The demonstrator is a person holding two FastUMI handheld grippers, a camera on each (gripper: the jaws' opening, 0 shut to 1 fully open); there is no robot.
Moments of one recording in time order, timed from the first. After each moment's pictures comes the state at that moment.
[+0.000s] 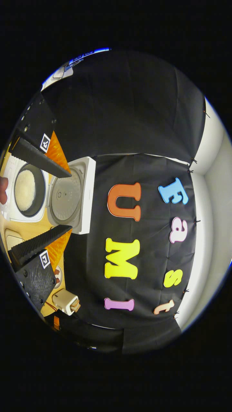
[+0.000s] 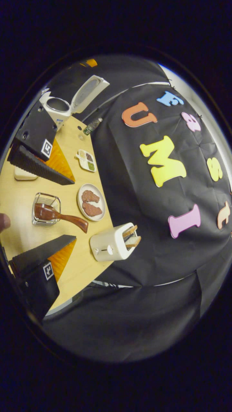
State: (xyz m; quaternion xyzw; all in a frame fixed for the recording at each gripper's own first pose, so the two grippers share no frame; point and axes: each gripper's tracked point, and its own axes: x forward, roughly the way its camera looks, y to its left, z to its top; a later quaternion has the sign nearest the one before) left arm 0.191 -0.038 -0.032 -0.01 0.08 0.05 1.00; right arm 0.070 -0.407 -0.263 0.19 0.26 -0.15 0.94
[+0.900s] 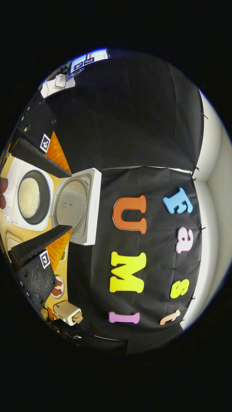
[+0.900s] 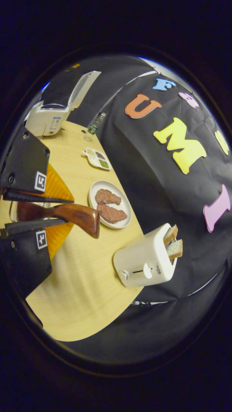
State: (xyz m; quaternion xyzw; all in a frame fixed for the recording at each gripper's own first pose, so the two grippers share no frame) left arm 0.178 -0.025 -0.048 0.00 0.10 0.10 0.99; right arm 0.130 -0.416 -0.346 0.28 0.33 -0.10 0.90
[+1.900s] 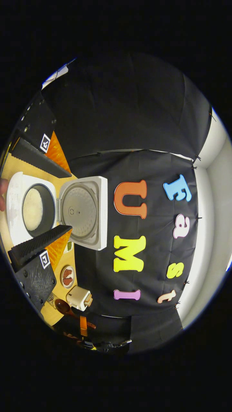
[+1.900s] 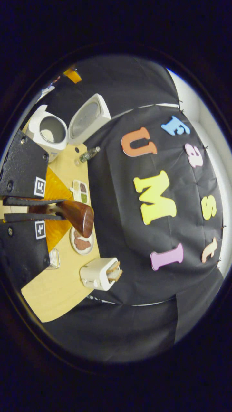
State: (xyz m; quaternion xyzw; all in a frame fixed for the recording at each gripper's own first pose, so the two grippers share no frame) left arm 0.147 0.051 -0.065 0.00 0.09 -0.04 1.00; right arm 0.084 -0.198 -0.153 0.11 0.20 -0.10 0.97
